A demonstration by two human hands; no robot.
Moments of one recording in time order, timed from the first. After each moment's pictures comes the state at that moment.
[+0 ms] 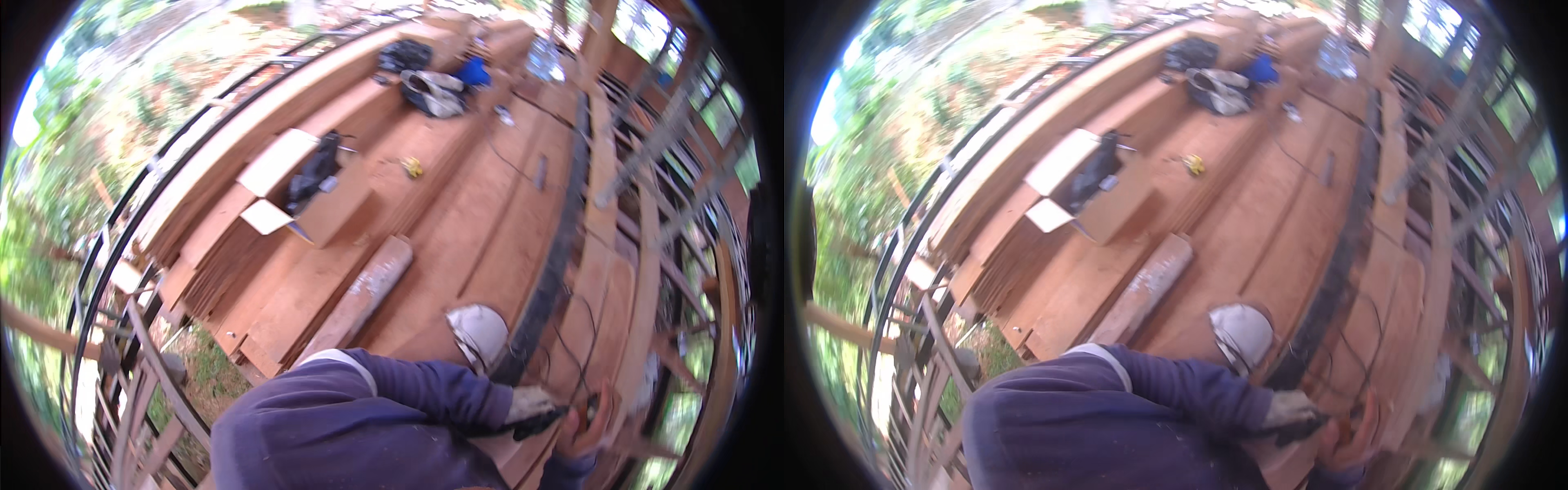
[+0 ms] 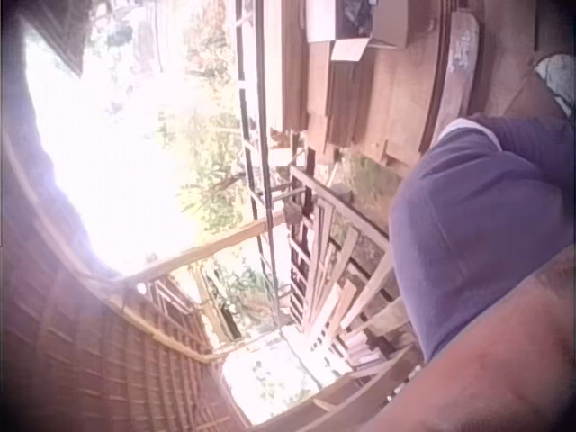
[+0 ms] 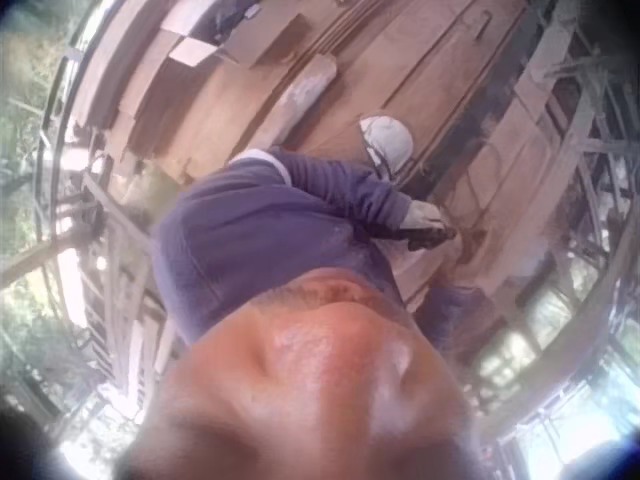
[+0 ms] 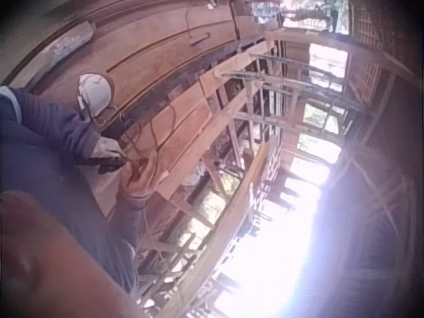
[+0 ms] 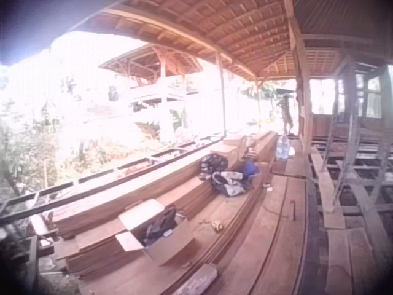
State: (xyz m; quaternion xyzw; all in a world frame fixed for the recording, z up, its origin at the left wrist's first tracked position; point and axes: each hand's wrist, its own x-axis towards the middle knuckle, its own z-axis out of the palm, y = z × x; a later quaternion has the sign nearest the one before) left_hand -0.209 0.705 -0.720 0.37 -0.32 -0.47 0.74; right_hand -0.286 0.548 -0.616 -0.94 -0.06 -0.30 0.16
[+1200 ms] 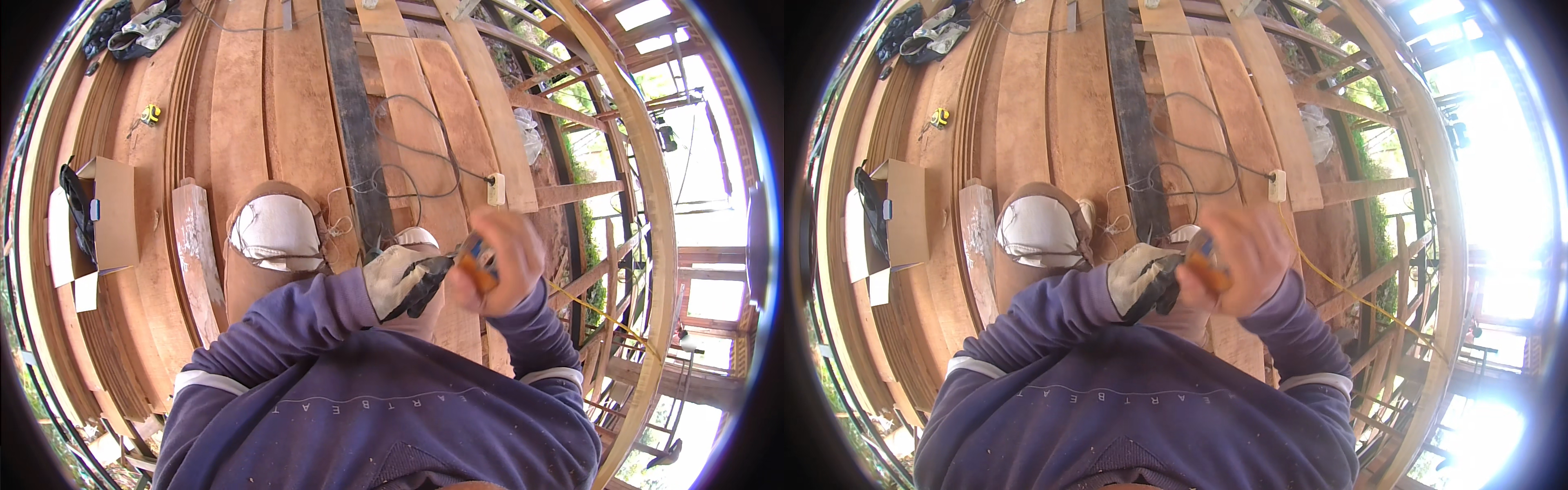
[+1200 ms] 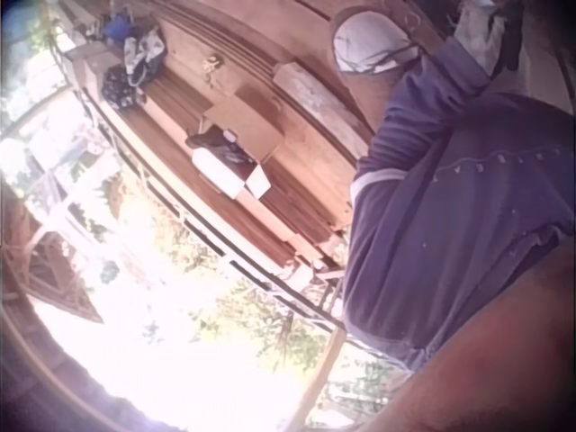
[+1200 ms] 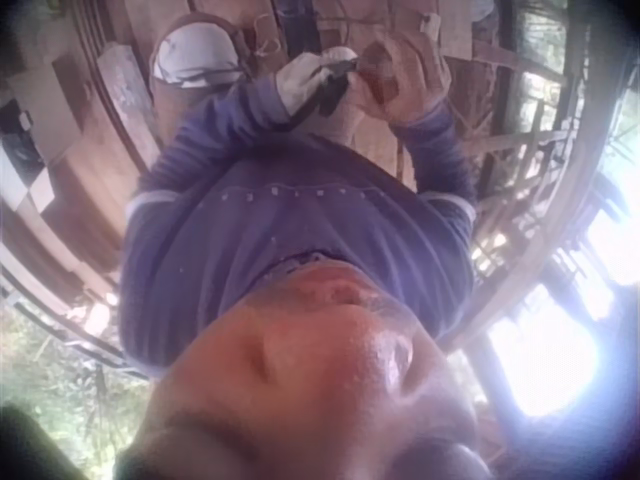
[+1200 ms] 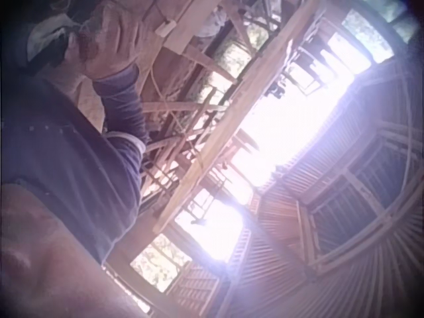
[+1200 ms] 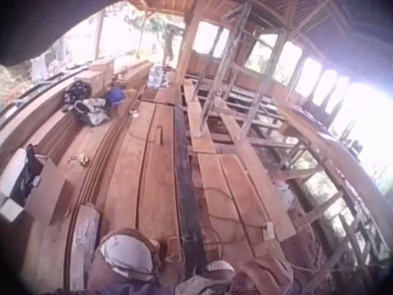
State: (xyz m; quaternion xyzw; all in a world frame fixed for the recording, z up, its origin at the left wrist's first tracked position) left_hand -0.206 0.707 -0.695 0.44 -0.47 -0.33 0.69; right_hand -0.288 0.540 -0.586 -0.94 -0.13 -0.30 0.13
